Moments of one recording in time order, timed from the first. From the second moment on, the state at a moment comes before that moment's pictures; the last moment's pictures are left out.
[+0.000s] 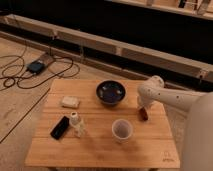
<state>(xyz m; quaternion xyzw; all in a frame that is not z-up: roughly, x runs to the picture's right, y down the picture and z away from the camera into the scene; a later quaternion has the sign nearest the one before) 0.247 0.131 0.901 -0.22 -0.14 -0.63 0.73</state>
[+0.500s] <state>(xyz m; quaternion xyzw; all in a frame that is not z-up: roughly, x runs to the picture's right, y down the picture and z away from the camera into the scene) 0.245 0.108 0.873 -0.23 -0.15 -0.62 0.74</state>
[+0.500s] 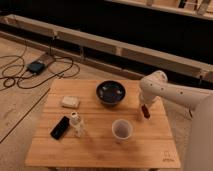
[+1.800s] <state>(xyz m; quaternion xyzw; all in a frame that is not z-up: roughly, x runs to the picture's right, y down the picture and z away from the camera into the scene) -0.021 -0.002 0.769 -0.01 -0.24 -0.74 0.63</state>
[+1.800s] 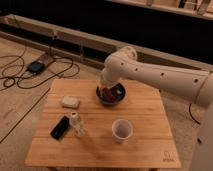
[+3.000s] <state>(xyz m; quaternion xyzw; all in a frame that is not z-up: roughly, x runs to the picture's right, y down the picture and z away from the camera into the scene) -0.172 0.026 0.836 0.04 -0.27 -0.78 0.56</state>
